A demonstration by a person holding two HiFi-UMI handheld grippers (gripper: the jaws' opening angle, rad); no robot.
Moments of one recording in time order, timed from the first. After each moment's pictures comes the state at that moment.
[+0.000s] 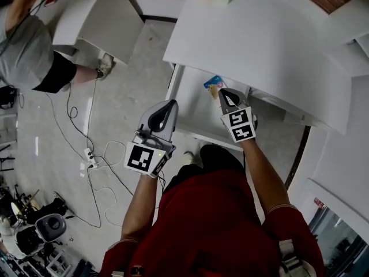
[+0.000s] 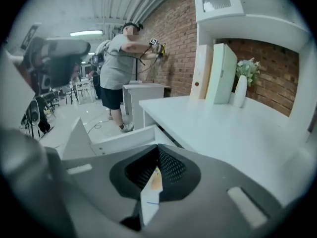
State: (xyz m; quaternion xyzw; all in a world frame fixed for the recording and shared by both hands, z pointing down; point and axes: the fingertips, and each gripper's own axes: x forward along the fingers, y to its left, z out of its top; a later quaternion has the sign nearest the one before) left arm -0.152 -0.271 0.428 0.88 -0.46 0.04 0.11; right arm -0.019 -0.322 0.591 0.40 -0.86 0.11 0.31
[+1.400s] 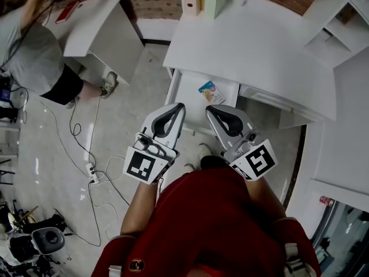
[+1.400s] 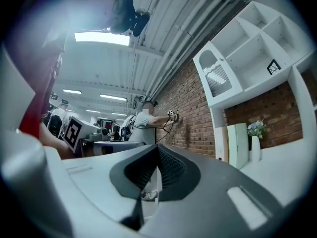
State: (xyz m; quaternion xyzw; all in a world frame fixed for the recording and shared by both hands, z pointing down) left arm -0.108 -0.166 0.303 0.92 -0.40 -0.04 0.00; right arm -0.057 -0.154 0.304 0.33 -0.94 0.00 -0.05
